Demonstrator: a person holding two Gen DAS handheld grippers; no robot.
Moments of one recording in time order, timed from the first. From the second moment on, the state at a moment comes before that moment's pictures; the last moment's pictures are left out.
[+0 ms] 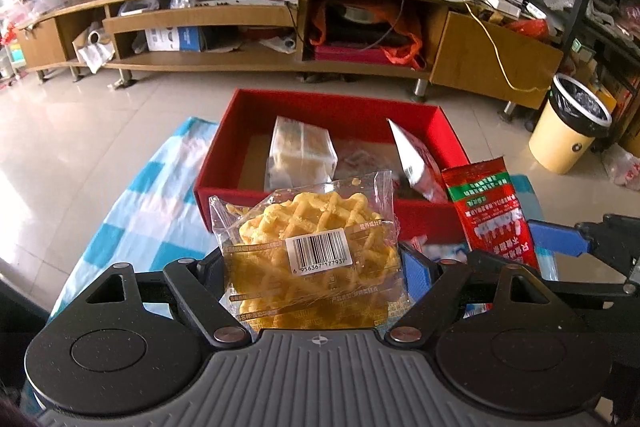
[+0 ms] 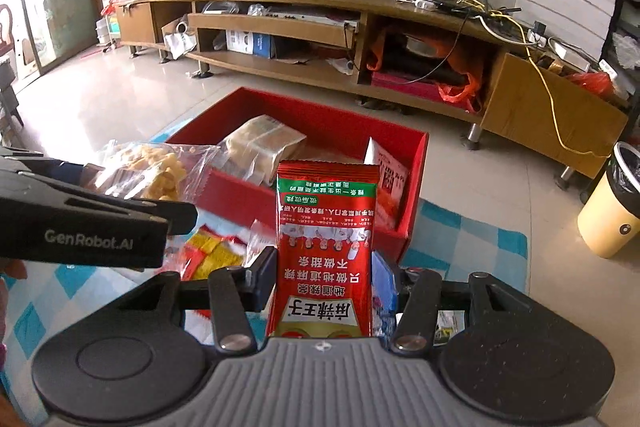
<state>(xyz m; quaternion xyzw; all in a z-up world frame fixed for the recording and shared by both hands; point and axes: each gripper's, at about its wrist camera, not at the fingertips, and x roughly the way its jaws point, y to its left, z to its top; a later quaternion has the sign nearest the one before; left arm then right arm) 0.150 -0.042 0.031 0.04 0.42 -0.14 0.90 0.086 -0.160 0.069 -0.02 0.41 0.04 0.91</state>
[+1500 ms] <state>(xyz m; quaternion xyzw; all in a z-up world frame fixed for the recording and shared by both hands) 0.300 -0.056 -0.018 0.03 0.44 -0.05 0.90 0.245 -0.170 0.009 0.03 0.42 0.05 0.90</state>
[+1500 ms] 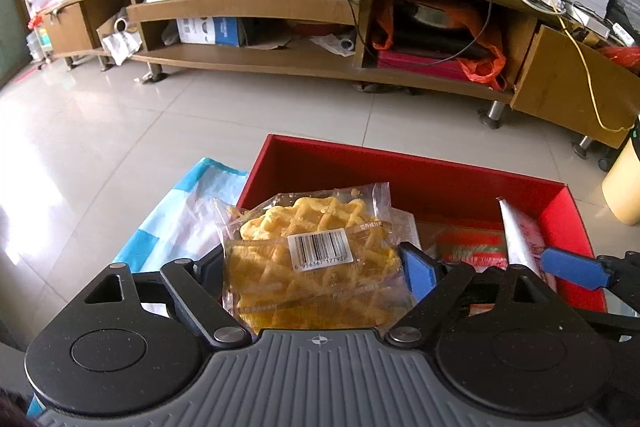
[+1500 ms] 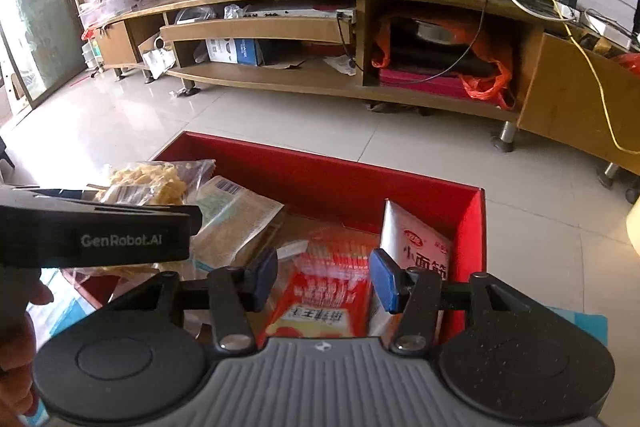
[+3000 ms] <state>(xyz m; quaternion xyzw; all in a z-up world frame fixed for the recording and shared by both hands) 0.188 -0.054 -0.042 0.08 0.51 -0.09 0.85 0.155 -0.193 0.046 0.01 0.45 0.04 0.89</state>
